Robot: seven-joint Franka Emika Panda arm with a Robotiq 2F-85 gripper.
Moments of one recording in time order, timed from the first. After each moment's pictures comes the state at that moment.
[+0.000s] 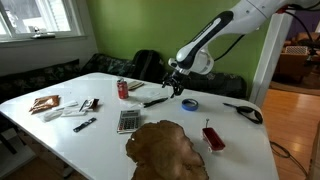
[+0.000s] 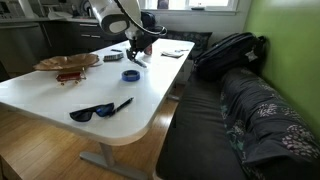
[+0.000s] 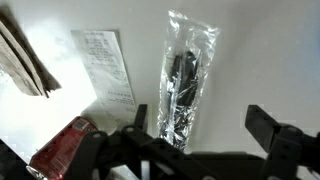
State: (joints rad) arm -0.17 0.87 0.33 -1.64 0.31 2.92 -1.91
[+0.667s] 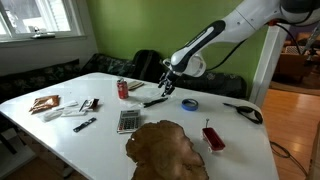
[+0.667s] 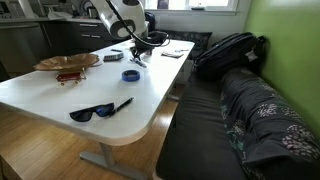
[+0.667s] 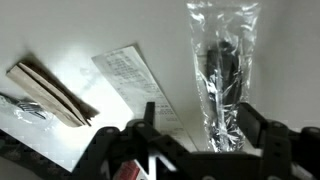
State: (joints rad) arm -0.15 1.01 0.33 -1.44 0.25 2.92 -1.55
